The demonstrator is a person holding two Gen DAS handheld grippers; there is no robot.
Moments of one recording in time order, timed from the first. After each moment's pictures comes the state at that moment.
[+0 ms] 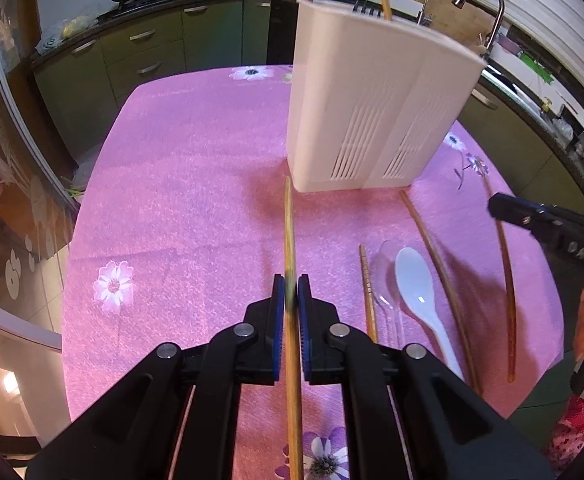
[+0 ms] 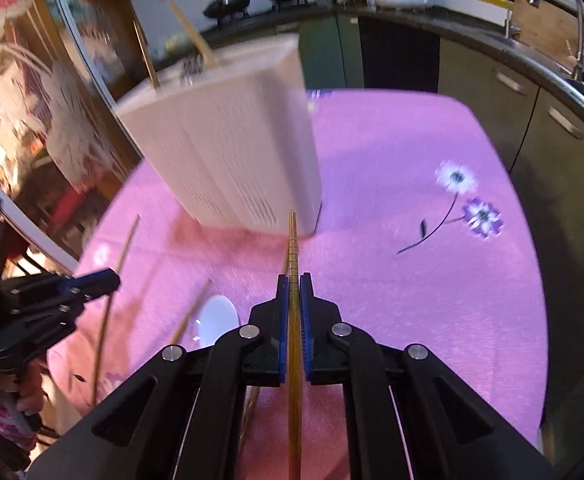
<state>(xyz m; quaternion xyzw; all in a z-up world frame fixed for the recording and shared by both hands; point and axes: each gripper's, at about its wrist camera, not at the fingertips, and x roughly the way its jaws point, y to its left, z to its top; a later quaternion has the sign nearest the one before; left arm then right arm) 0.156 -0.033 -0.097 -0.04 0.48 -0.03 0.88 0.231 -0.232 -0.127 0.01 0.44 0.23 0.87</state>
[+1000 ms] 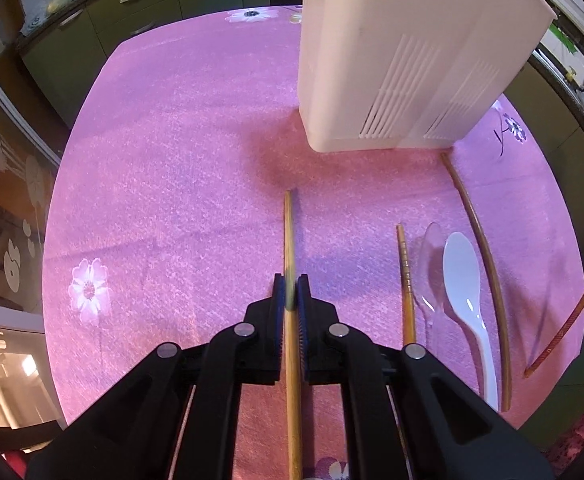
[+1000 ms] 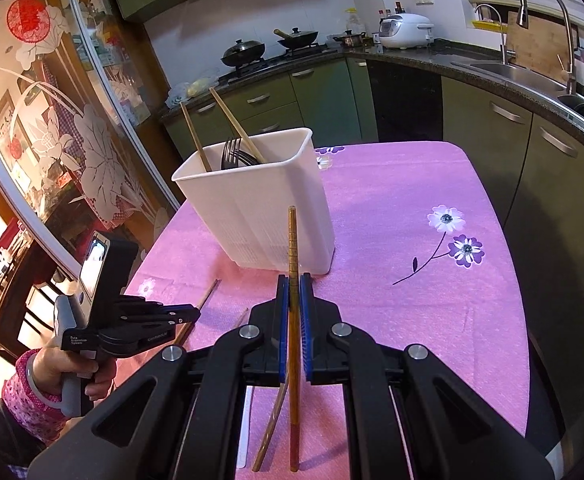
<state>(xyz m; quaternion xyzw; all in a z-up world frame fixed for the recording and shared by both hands) 0.201 -0.041 -0.134 -0.02 0.57 -0.02 0.82 0.196 -0.271 -0.074 0.05 0.38 0.26 0.89</state>
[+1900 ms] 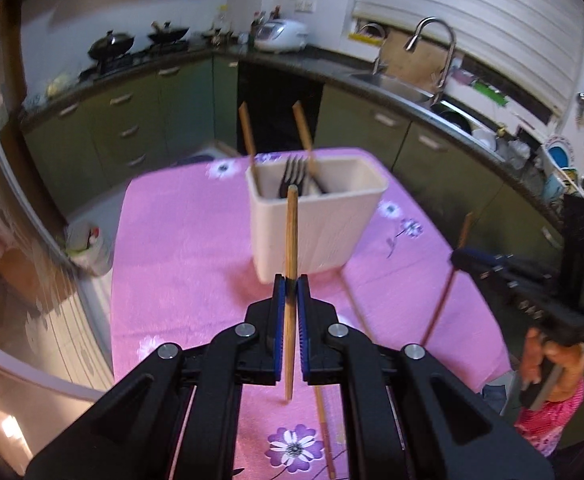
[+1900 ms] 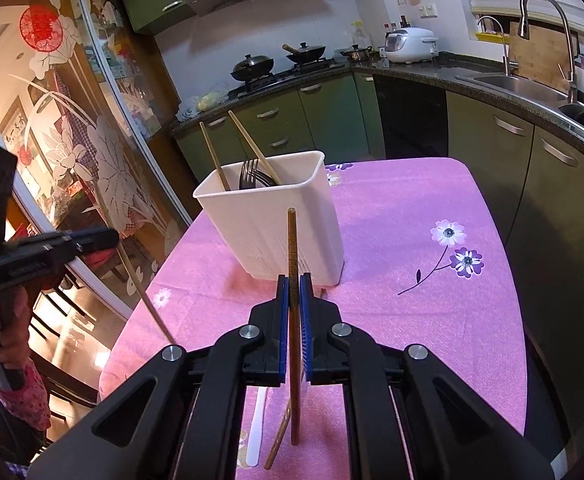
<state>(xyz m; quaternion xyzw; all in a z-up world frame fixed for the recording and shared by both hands) 0.137 -0.050 0.047 -0.02 0.40 -0.08 0.91 0.180 -0.278 -0.056 0.06 0.35 0.27 0.90</state>
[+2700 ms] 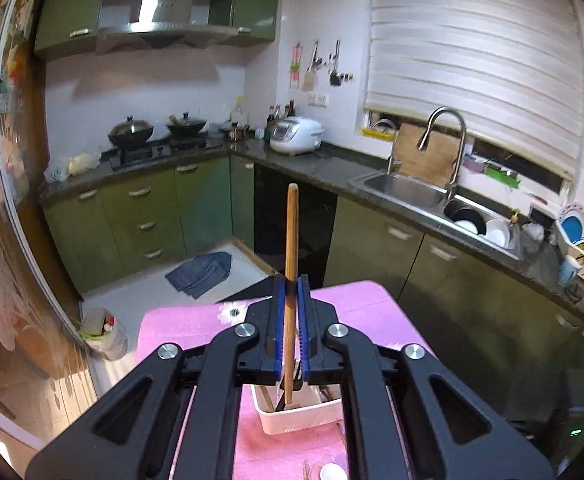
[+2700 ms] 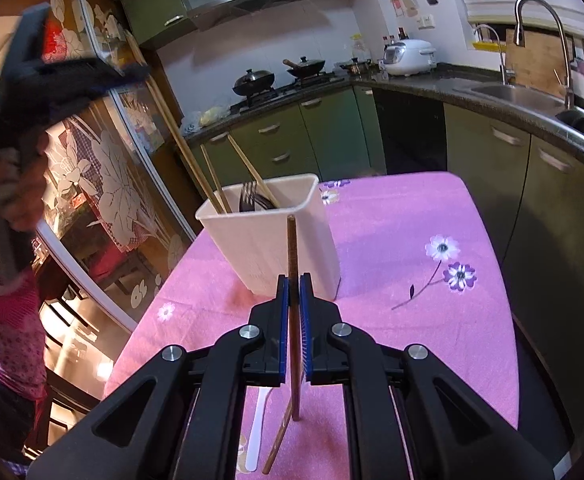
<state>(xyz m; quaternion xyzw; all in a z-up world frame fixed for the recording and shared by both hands) 0.230 -0.070 0.148 -0.02 0.26 -0.03 0.97 0.176 -0.289 -0.038 0.07 0.32 0.27 0.90</state>
